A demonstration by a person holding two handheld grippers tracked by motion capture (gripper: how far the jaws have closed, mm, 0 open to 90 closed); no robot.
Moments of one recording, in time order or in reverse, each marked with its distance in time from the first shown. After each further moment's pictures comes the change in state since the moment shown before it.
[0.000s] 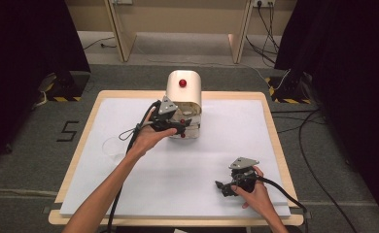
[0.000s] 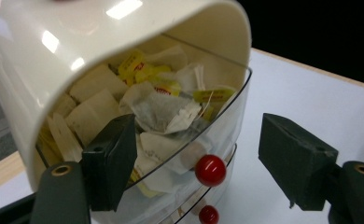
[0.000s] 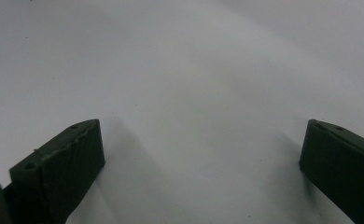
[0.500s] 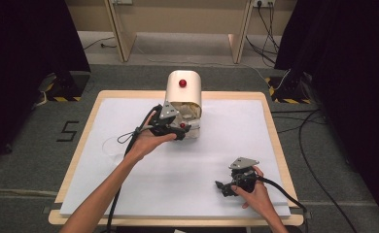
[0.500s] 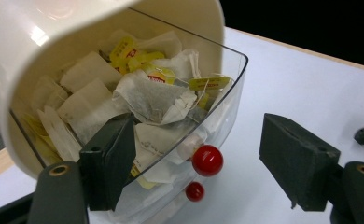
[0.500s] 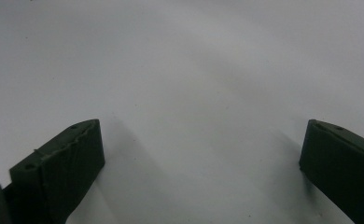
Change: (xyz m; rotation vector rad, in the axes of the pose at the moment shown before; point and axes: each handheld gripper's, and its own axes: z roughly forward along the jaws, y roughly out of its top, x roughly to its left) left arm -0.015 -0.003 -0.014 0.052 -0.019 0.039; right arm 0.000 0.000 0.000 0.000 0.000 0.001
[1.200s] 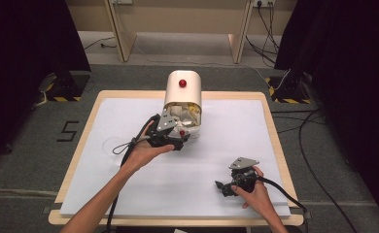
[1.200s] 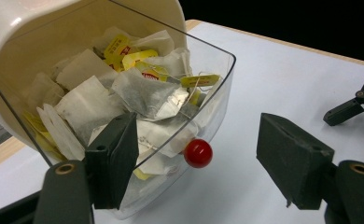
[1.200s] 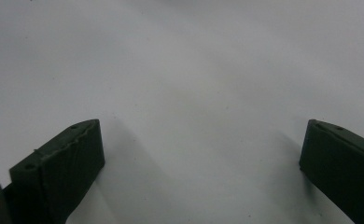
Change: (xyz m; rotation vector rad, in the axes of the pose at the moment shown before) left arm -0.021 -0.010 -0.022 -0.010 -0.004 0.026; right arm 0.000 0.000 0.000 0.002 -0.001 0.002
